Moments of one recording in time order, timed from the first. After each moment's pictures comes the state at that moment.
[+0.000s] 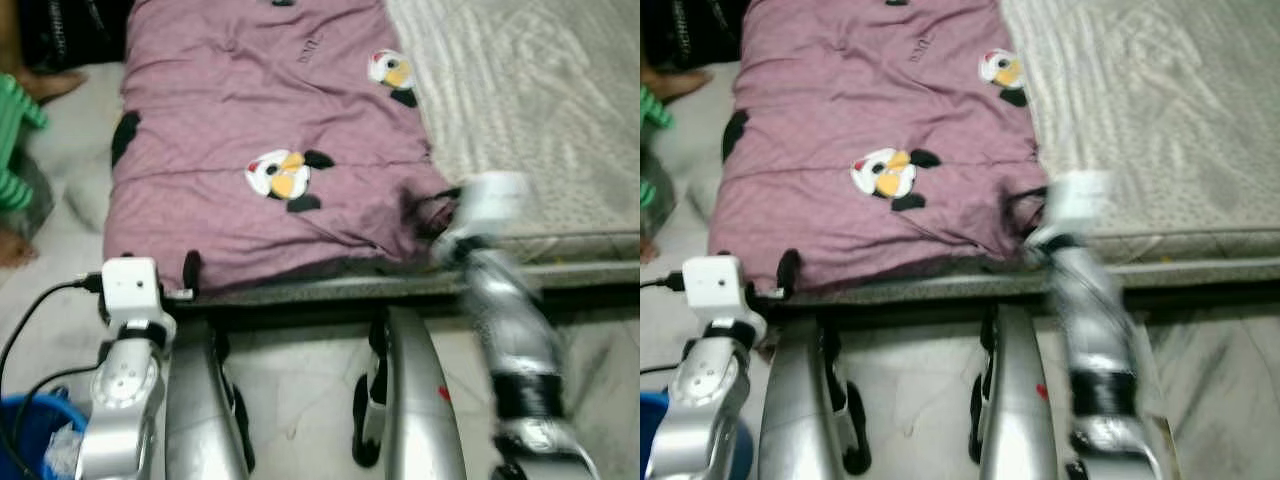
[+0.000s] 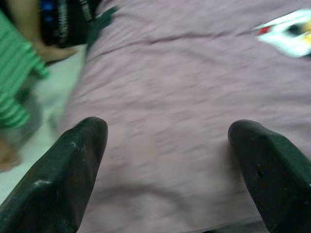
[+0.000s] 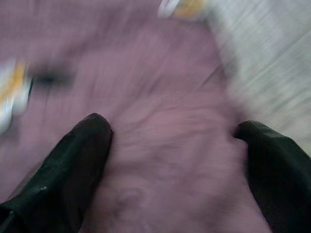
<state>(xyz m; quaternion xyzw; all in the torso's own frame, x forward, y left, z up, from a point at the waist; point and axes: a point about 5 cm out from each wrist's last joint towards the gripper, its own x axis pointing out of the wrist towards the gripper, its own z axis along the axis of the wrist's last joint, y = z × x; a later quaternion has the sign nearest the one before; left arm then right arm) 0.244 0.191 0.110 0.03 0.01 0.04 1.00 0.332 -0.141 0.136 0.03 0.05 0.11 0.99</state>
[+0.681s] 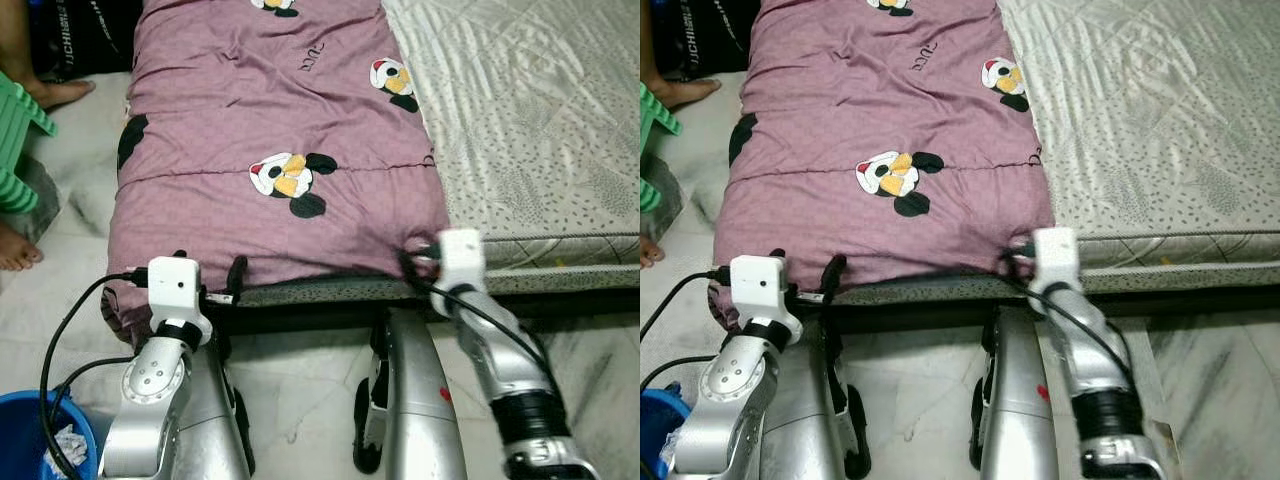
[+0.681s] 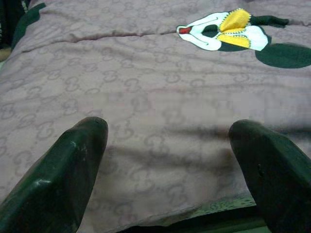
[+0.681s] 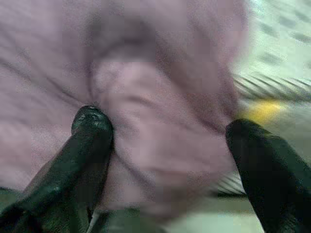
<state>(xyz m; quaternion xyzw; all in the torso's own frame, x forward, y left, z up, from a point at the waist) 0.245 0.162 0.106 0.01 0.02 -0.05 1.00 0.311 -0.186 0.080 -0.04 0.18 0.01 0.98</state>
